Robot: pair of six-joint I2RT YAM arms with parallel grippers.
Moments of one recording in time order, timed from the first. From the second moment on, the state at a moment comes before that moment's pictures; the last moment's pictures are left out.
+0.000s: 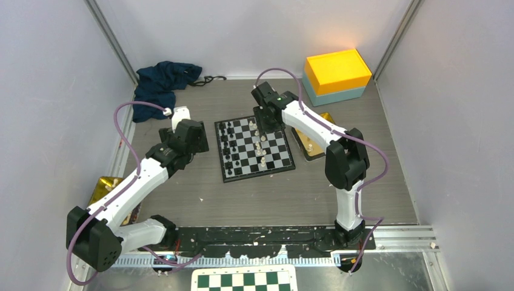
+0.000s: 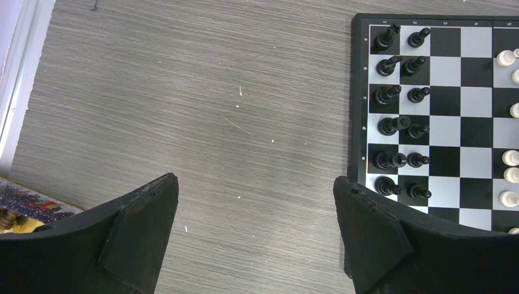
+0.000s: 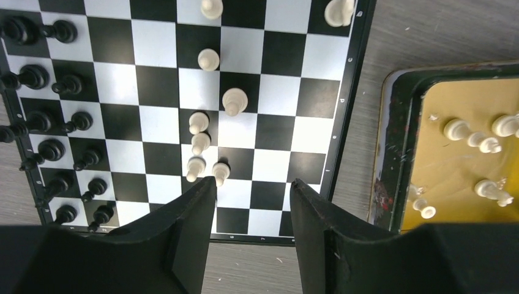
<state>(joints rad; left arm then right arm) -0.49 1.13 0.90 -0.54 -0.59 -0.48 0.62 1.98 1.77 -0.88 0.19 0.30</state>
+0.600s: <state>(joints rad) -0.49 1.13 0.90 -0.54 -0.59 -0.47 0.62 2.06 1.79 -0.81 0.14 0.31</state>
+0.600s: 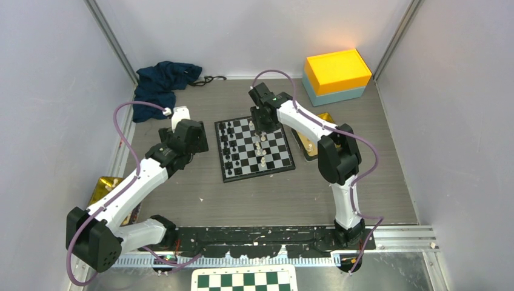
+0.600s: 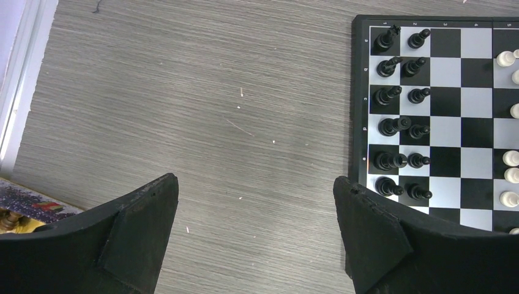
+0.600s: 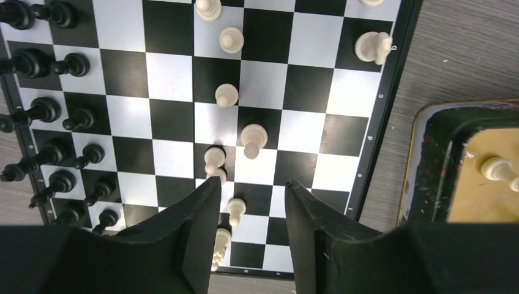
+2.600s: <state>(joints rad) -0.49 1.11 0.90 -0.54 -0.59 -0.47 0.60 2.19 1.84 -0.79 0.11 0.31</state>
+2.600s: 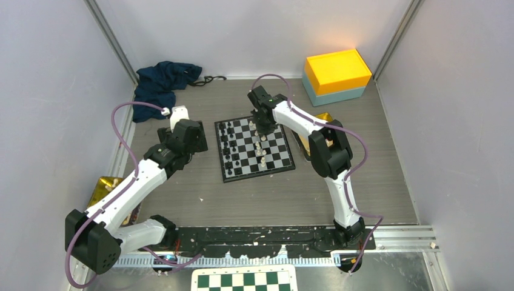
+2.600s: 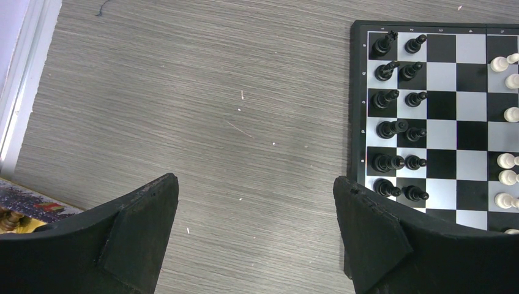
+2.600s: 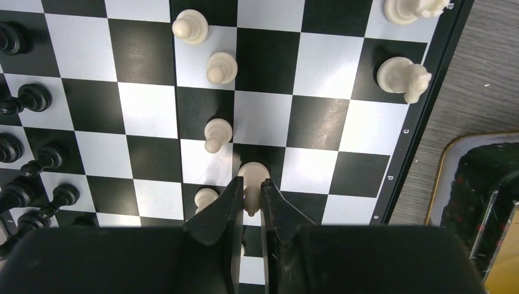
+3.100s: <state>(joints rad) -0.49 1.11 0.90 -0.54 -0.59 -0.47 0.57 2.19 1.85 -0.79 0.17 0.30</state>
